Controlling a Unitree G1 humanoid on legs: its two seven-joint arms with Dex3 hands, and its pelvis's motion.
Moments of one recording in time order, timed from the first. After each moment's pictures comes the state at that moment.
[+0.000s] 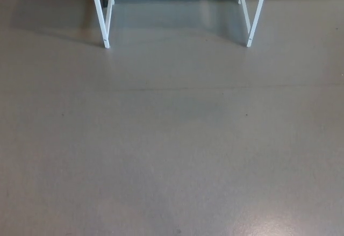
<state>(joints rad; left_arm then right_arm) -0.01 0.64 0.30 0.98 -0.06 0.08 -0.20 -0.02 -0.80 -0.09 1.09 -0.10 0.05 0.20</state>
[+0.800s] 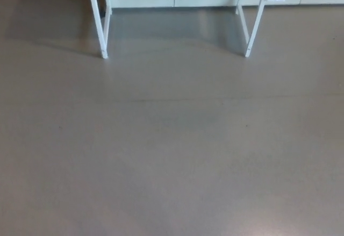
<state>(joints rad) 0.02 0.64 0.29 1.07 -0.08 0.11 -0.22 0.03 -0.79 -0.17 1.12 -0.05 -0.01 0.26</state>
